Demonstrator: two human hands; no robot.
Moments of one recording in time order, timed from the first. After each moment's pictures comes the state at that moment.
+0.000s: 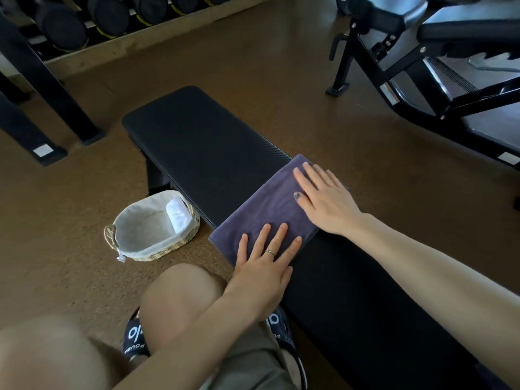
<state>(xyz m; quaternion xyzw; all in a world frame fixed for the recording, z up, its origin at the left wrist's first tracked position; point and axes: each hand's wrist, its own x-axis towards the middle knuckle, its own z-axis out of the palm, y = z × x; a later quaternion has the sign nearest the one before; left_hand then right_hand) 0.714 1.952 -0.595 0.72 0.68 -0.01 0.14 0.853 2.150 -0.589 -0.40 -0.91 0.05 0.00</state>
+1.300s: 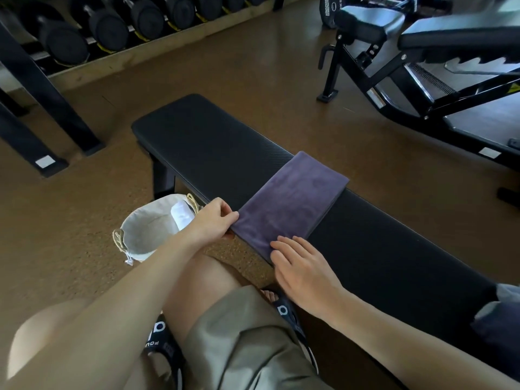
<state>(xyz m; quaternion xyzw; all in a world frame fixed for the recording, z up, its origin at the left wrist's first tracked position) 0.588 1.982 -0.566 0.42 0.76 0.29 0.41 0.839 1.958 -0.597 -0.29 -0.94 0.00 0.16</state>
